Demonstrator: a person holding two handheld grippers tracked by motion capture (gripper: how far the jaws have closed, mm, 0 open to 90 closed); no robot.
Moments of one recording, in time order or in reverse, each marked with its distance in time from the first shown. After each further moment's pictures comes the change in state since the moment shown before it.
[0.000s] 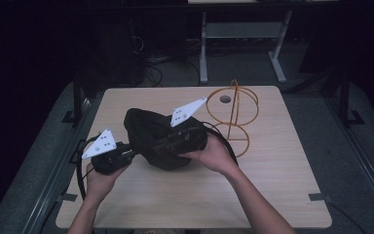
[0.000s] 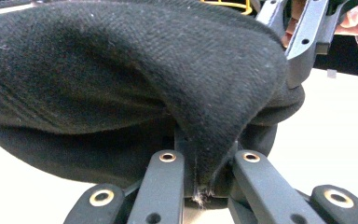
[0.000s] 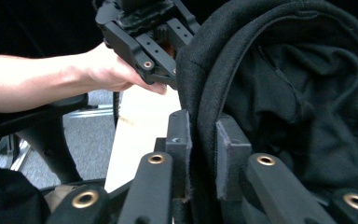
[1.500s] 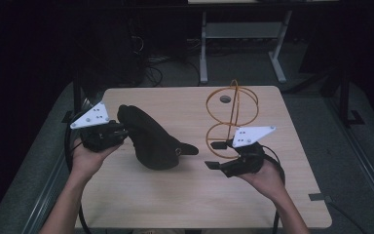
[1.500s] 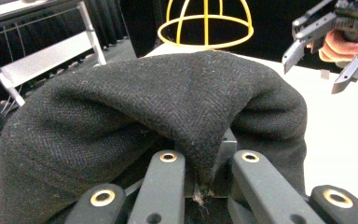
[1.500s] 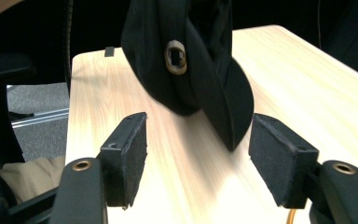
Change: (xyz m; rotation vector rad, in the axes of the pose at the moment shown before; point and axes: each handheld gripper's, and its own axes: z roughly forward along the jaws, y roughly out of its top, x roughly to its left) left arm 0.028 0.064 -0.011 0.076 -0.048 0.033; right arm 0.032 -0.105 -0.095 -0.074 -0.286 0.048
